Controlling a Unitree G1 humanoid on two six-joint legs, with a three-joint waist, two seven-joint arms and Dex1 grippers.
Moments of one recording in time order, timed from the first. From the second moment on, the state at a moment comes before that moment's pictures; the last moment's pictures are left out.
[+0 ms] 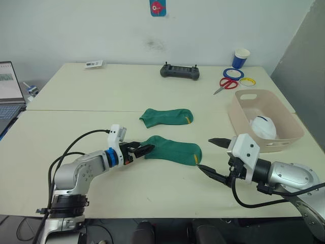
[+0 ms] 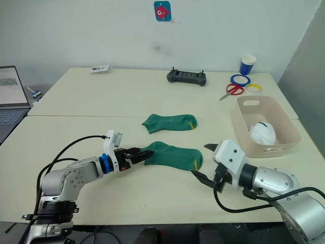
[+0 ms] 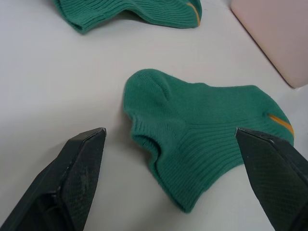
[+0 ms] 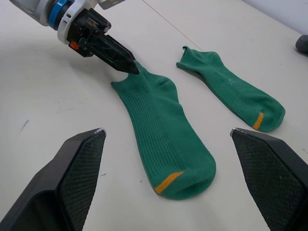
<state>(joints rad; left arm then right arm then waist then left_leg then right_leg) -0.35 0.46 0.15 -0.01 -0.60 0.93 -0.66 -0.09 -0.74 -0.01 -0.87 0.49 0.80 0.60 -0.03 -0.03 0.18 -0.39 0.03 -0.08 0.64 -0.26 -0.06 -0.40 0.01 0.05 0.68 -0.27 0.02</state>
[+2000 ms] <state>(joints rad) -0.46 0.48 -0.04 -0.24 -0.77 1.25 -0.62 -0.08 -0.75 0.02 -0.84 0.49 0.75 0.58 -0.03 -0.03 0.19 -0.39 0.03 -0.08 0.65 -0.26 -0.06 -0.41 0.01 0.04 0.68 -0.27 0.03</state>
